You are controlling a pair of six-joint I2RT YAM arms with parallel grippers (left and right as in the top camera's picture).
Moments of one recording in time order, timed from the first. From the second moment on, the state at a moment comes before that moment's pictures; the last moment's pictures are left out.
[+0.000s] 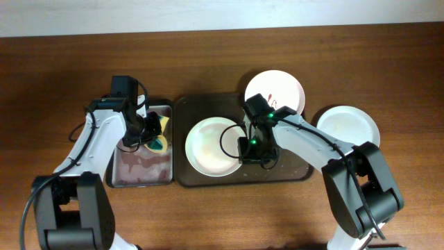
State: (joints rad) left arm -0.02 1.75 1.22 -0.86 0.16 -0.28; right arm 0.47 1.88 1.17 -0.77 -0.33 0.41
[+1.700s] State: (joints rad) left arm -0.43 1.83 1.22 -0.65 0.27 -0.47; right arm 0.46 1.88 1.17 -0.68 -0.27 0.41
